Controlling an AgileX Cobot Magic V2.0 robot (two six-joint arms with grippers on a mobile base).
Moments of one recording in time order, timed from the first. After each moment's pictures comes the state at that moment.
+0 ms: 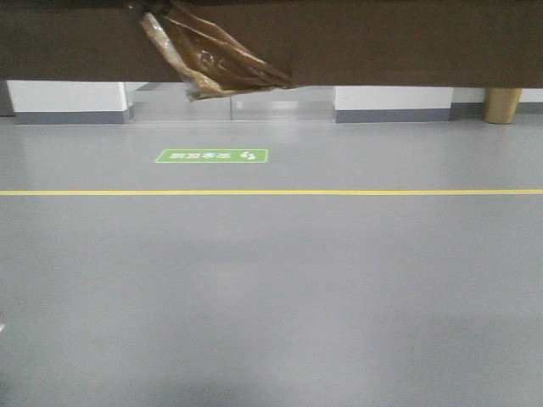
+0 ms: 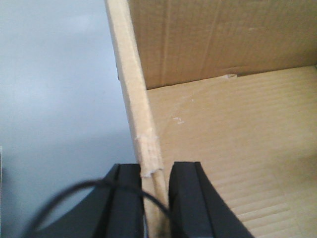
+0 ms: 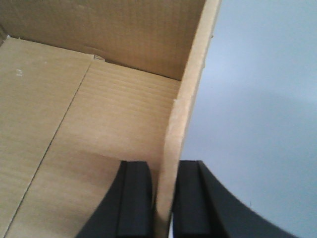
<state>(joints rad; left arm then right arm) -0.52 1.48 -1.87 0.30 1.20 -0.33 0.42 1.32 -1.71 -0.02 1.19 0.09</state>
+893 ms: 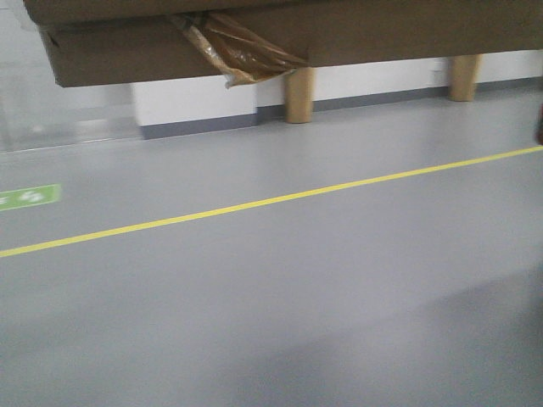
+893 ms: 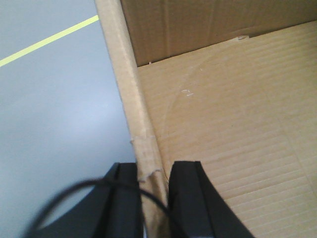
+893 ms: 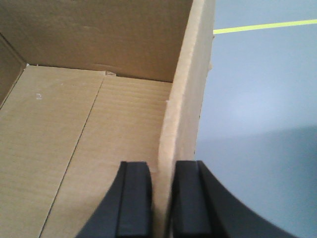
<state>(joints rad) -0.52 1.48 -1.87 0.36 1.18 -0.33 0.42 1.32 -1.71 -0.02 1.00 0.08</state>
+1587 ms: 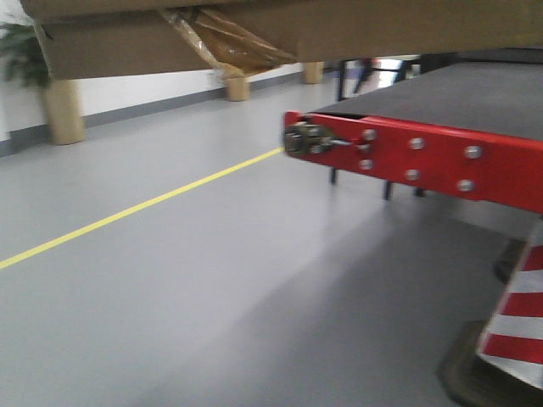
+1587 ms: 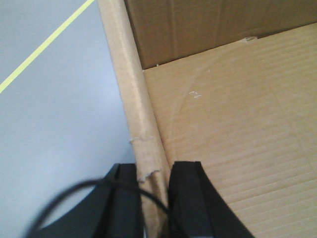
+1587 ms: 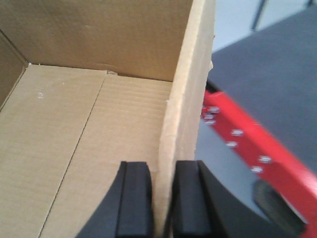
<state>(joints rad) -0.52 1.48 -1.87 0.43 1.17 -0.34 0.42 1.32 -1.71 -0.01 0.98 0.08</state>
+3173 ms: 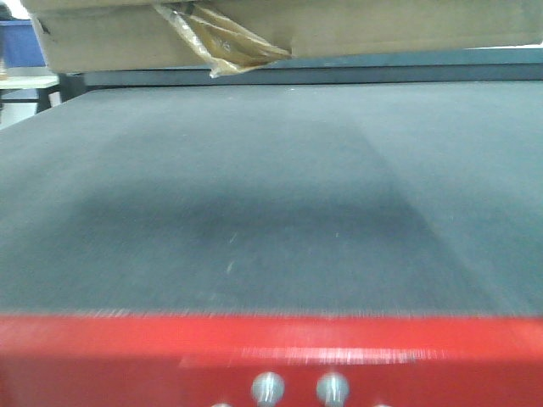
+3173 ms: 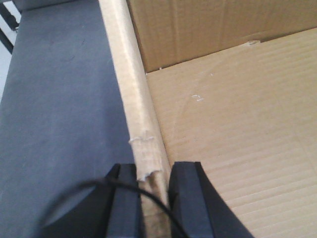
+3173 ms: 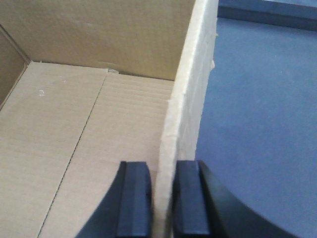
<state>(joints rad) -0.52 1.48 -1.87 0.45 1.15 -0.34 0.42 1.32 -1.71 -0.01 0.98 0.08</state>
